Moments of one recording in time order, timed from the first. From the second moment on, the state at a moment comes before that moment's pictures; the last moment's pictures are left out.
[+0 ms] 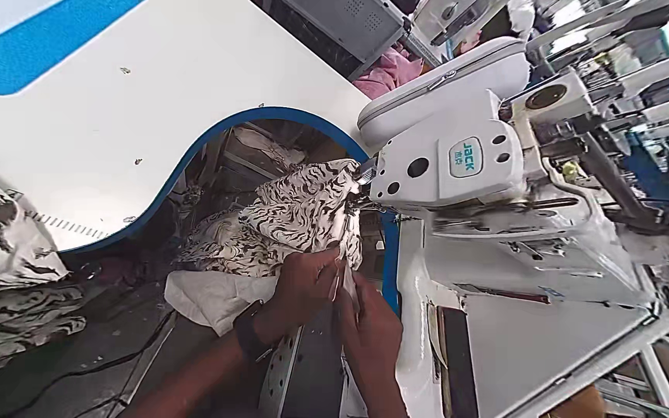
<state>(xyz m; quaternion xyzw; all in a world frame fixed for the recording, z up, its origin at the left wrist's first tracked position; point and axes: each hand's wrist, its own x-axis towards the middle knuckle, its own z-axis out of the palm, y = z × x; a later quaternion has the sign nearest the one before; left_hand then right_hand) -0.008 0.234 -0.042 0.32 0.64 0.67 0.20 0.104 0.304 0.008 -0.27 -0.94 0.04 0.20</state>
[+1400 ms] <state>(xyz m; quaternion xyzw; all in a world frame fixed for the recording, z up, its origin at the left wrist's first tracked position) 0.010 0.223 -0.032 0.40 0.72 0.57 0.08 0.136 0.289 0.078 -0.18 -0.98 0.03 -0.10</state>
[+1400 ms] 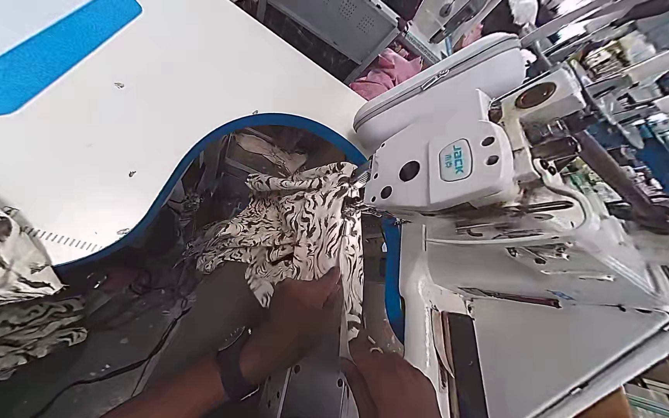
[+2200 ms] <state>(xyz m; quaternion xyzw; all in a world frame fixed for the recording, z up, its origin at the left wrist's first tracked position) 0.007 0.213 -0.029 0.43 0.71 0.54 0.12 0.145 0.305 0.070 -0.14 -0.98 0.12 -0.10</state>
